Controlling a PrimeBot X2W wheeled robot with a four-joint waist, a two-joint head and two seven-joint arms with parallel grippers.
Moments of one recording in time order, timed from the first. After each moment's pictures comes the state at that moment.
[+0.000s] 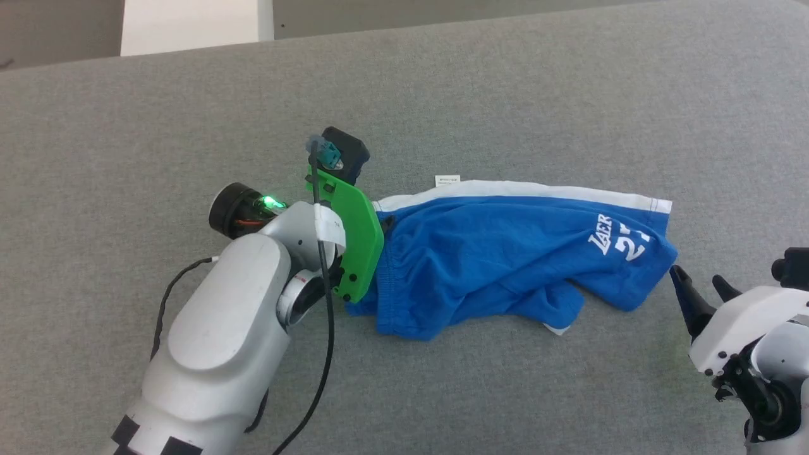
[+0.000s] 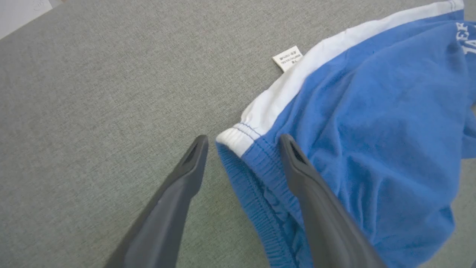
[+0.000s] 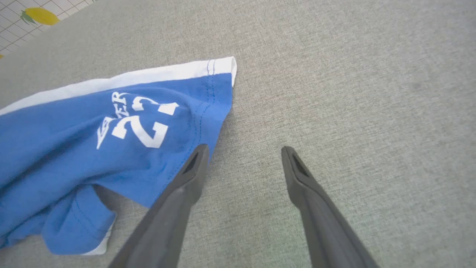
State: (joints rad) left arm -0.65 0.21 -0.51 0.28 -0.42 -0.12 0.68; right arm -0.16 -0.05 -0.29 0.08 0.30 0.13 0.51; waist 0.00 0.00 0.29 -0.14
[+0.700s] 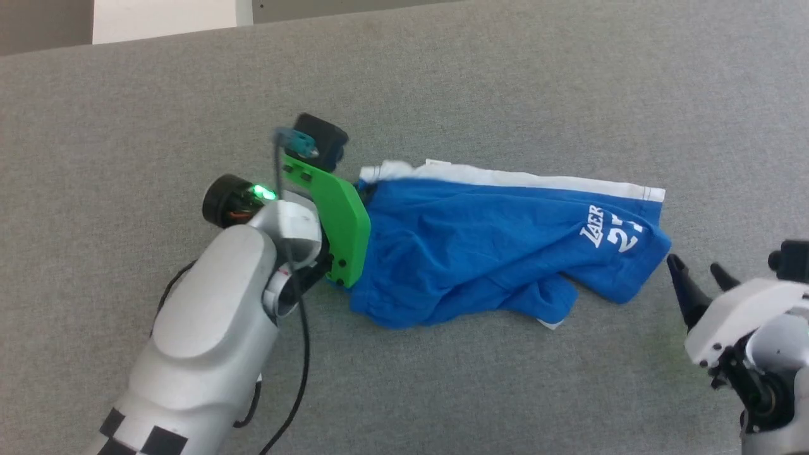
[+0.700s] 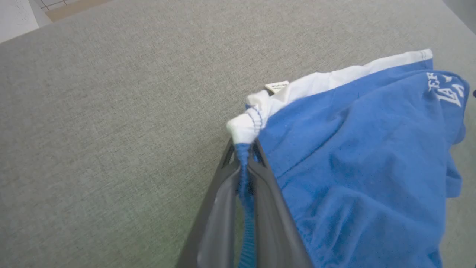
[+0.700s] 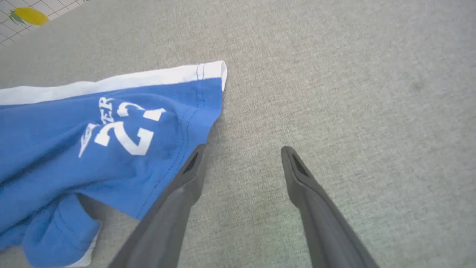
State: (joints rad) left arm -0.68 0.23 -0.52 0.33 -0.52 -0.12 0.52; right arm -0.18 -0.05 -0.27 0.09 0.30 0.13 0.47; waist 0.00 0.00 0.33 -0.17
